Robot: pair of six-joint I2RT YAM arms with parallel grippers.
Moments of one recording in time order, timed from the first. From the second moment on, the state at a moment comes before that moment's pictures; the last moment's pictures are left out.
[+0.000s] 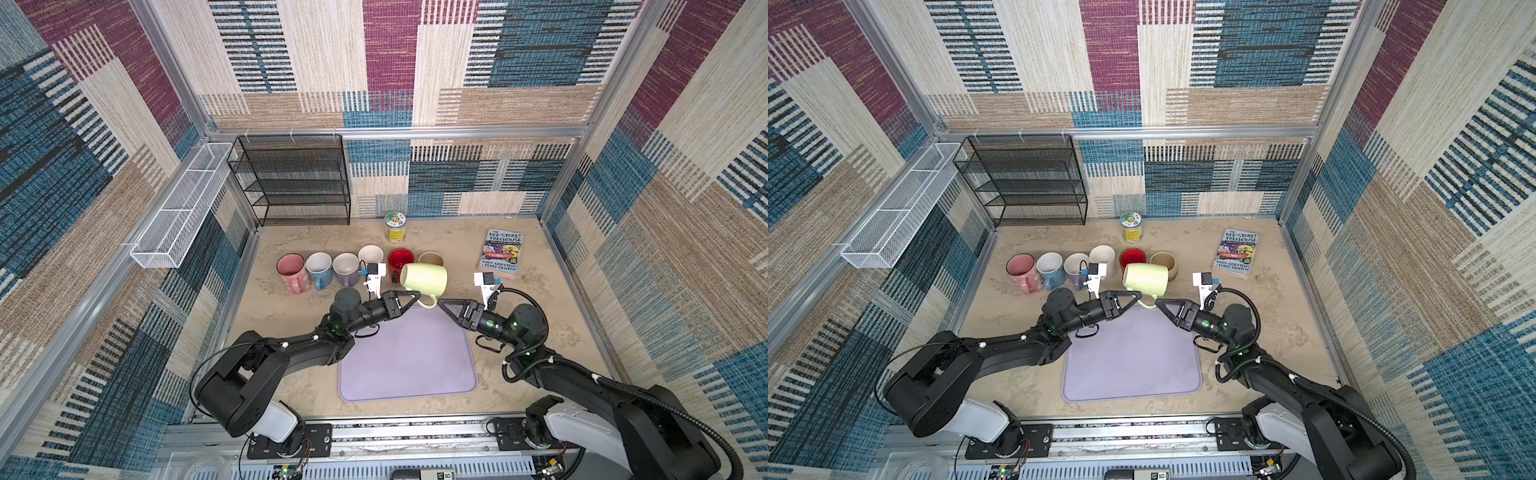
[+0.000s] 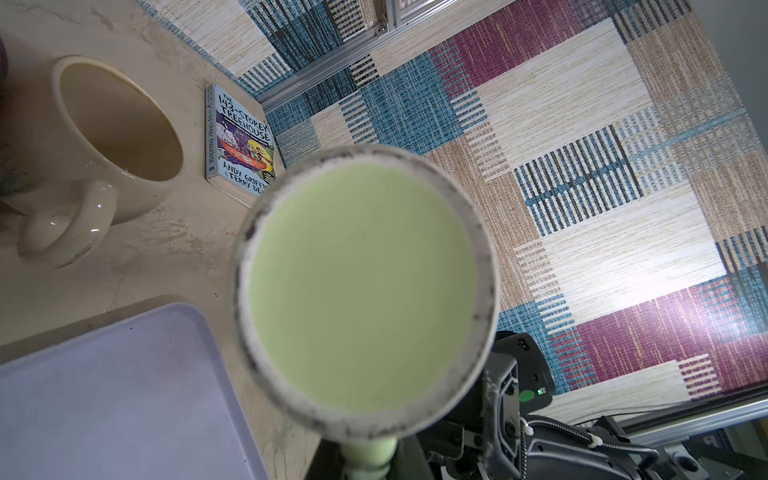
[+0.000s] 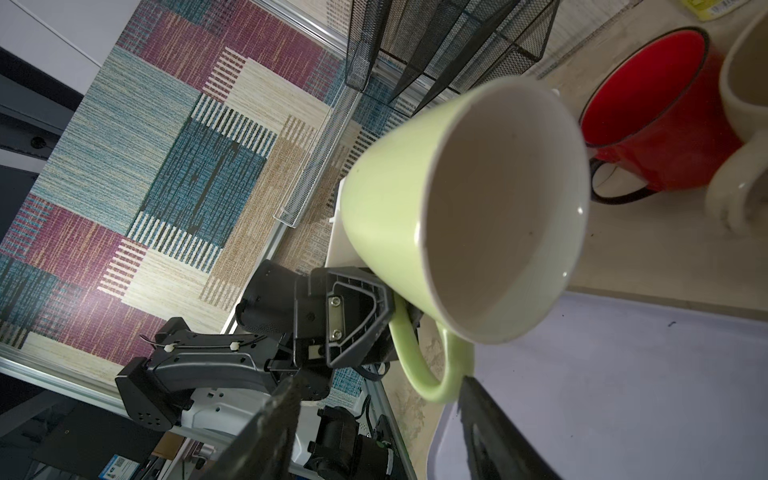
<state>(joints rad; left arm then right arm) -0.63 1.52 0.58 0.98 0.56 -1.13 0.43 1.10 0.30 0.87 -0.67 1.14</state>
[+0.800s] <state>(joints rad) -0.63 1.54 0.60 1.05 0.58 -1.15 0.43 1.34 0.39 1.06 -0.69 1.27</state>
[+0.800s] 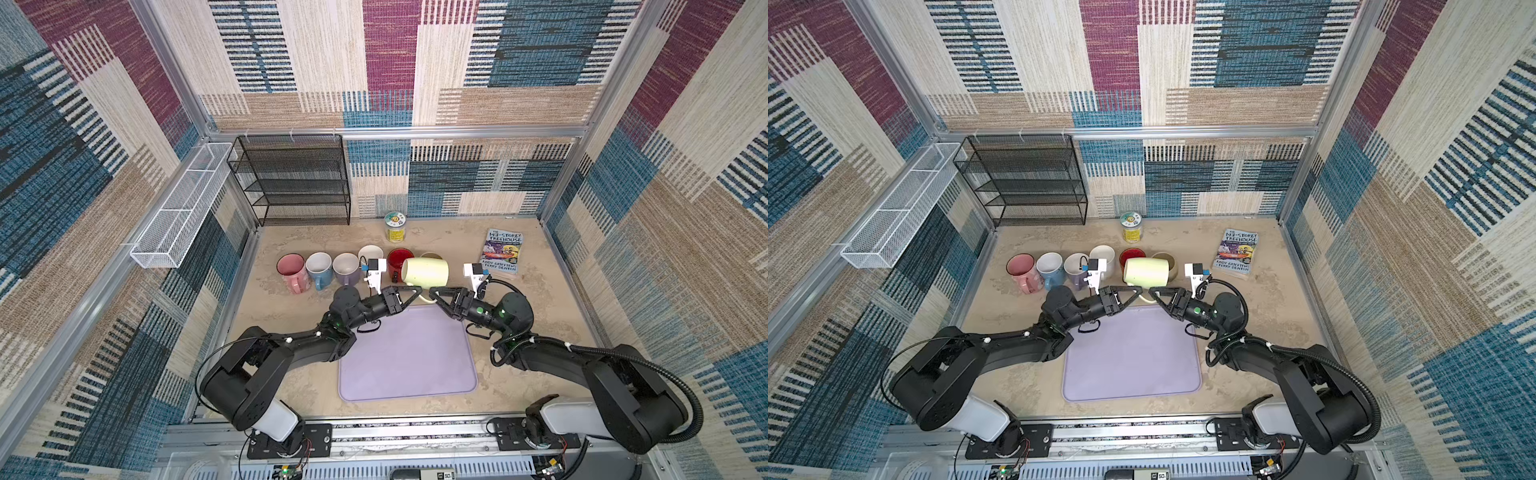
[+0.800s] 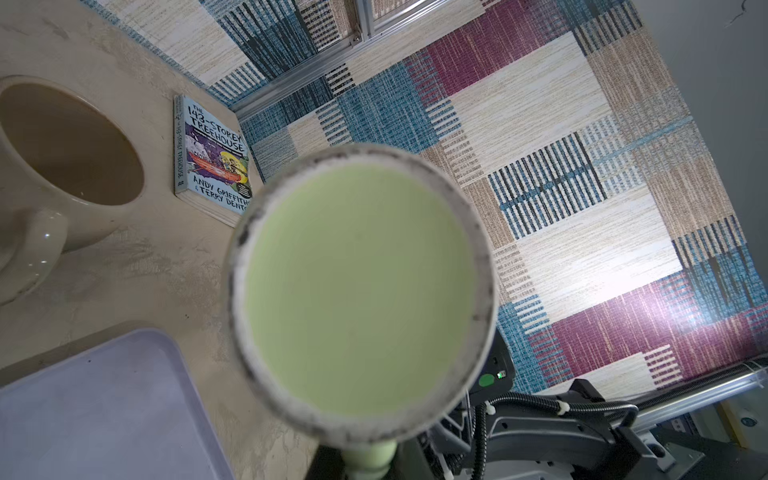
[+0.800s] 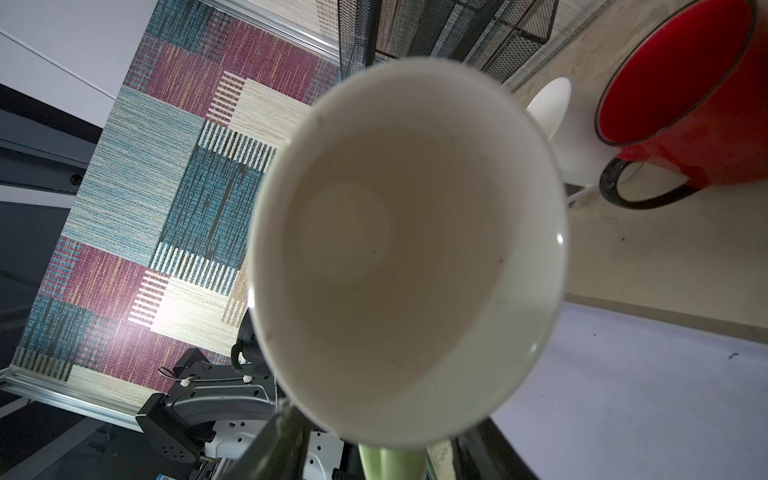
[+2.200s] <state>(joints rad) -0.65 1.59 0.62 1.14 0.59 -1.16 0.44 1.37 0.41 1.11 -0.72 1.29</state>
